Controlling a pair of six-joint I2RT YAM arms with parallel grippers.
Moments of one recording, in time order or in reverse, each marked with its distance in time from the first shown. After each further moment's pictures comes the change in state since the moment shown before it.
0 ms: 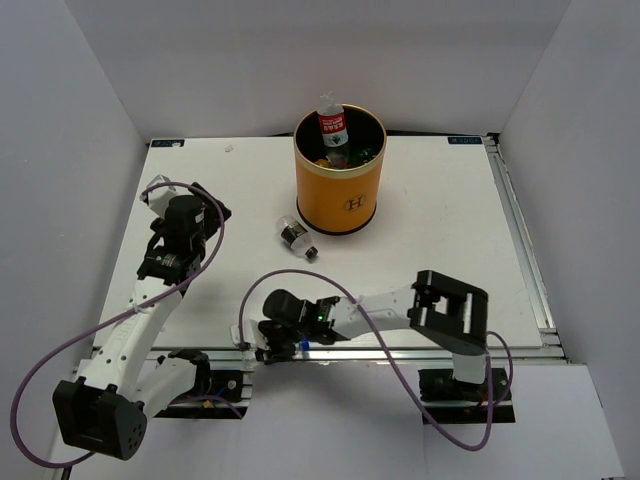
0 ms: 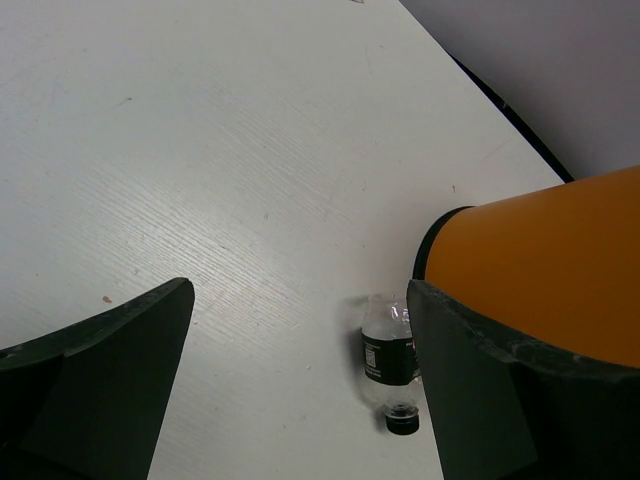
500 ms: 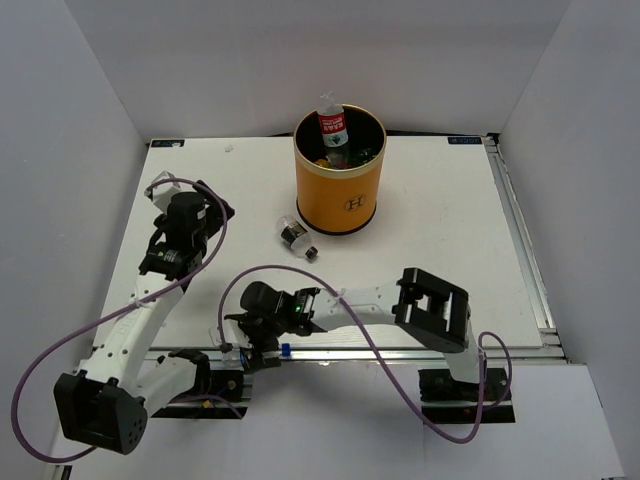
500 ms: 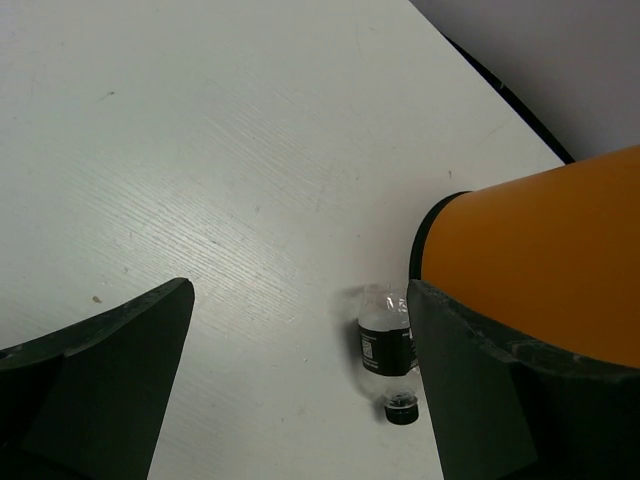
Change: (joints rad) left arm -0.007 0.038 0.020 0.001 0.035 0.019; right arm -0.011 0.066 0.225 -0.168 -0.087 -0.118
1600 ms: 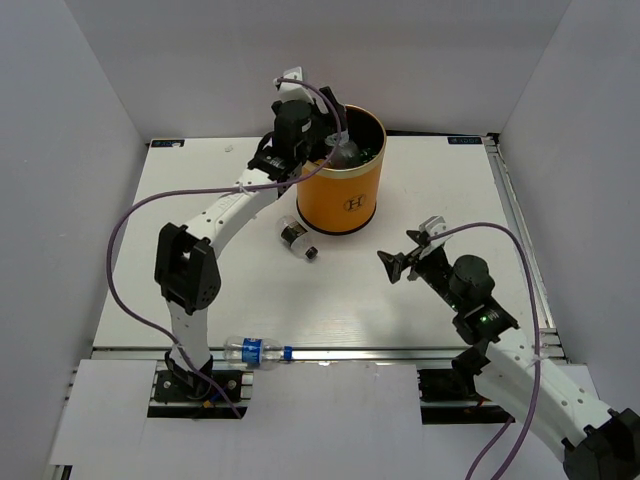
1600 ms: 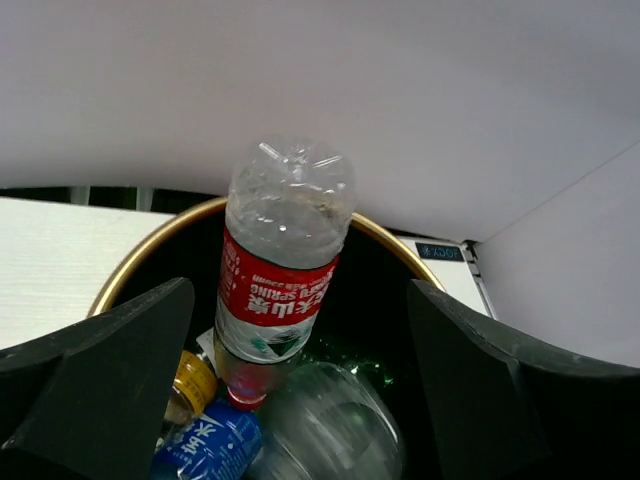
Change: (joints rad) left arm -0.333 0.929 0.943 0.420 0.084 0.275; right arm -0.790 -1.341 -0.958 0.343 0.439 0.477
